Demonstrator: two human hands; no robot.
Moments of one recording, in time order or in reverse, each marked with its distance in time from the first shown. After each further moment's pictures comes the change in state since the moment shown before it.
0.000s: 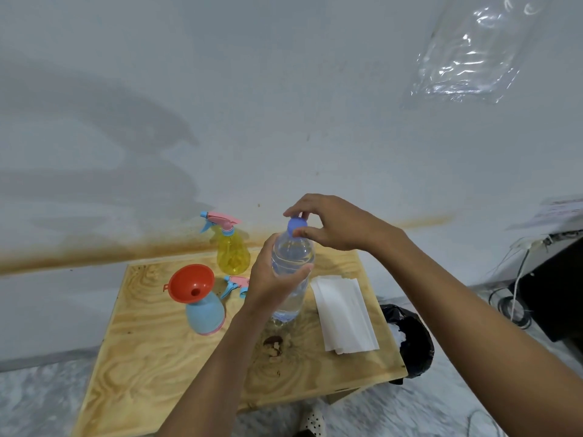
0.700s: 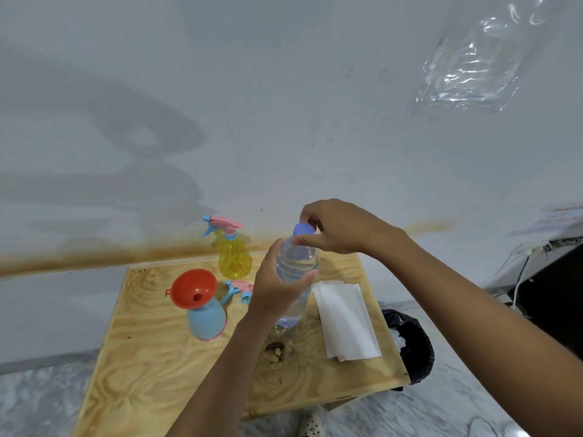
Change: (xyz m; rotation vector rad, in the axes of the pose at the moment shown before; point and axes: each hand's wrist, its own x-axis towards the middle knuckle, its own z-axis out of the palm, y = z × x) left_hand 0.002 -0.004 0.000 0.058 0.014 0.012; right_hand 0.011 -0.003 -0.004 -0.191 -0.088 0.107
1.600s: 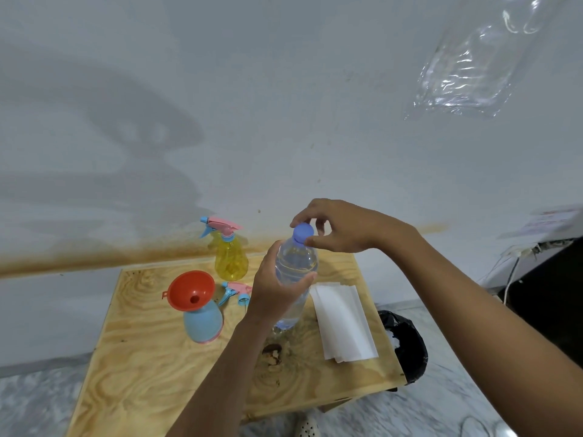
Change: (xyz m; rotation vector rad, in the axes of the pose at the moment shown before) left_hand 0.000 -0.003 0.000 0.021 0.010 0.048; right_hand -0.005 0.004 -0.012 0.155 -0.093 -0.050
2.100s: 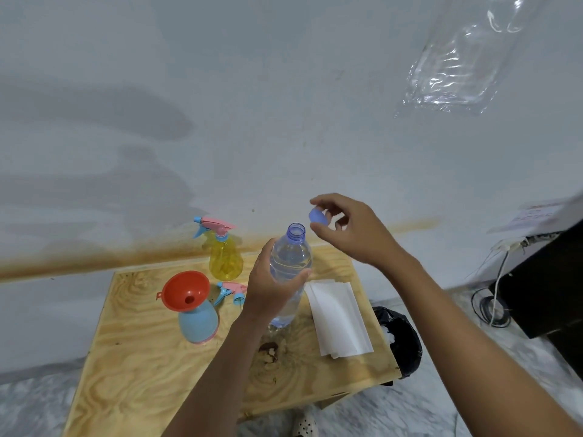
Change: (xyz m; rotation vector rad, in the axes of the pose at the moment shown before) left_hand 0.001 -0.002 0.000 -0.056 -0.020 0.006; right_hand -0.031 0.012 0.031 0.464 0.545 0.003
